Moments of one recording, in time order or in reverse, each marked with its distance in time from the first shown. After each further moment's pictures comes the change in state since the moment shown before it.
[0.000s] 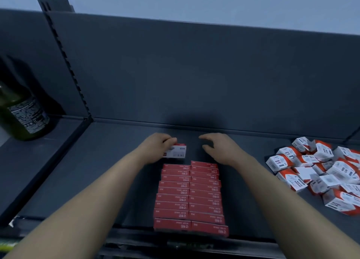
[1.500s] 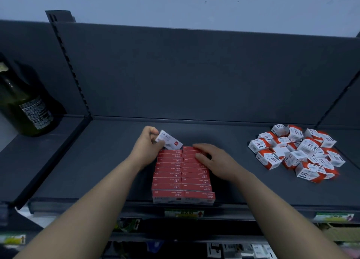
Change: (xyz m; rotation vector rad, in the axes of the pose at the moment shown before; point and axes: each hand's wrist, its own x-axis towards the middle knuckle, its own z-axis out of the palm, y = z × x) left_hand -0.059 0.004 0.018 -0.441 0.224 -0.071; right_hand -0.090 -0.003 0.028 0.237 0.021 -0.023
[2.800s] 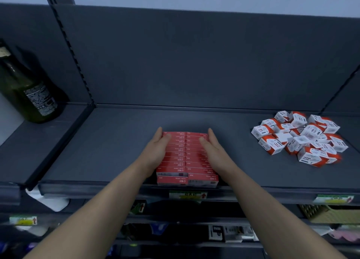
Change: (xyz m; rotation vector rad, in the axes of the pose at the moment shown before) left_hand -0.055 -0.001 0.014 -0.227 -0.160 -0.197; right_hand -0.025 -0.020 0.035 0.648 0.101 0.256
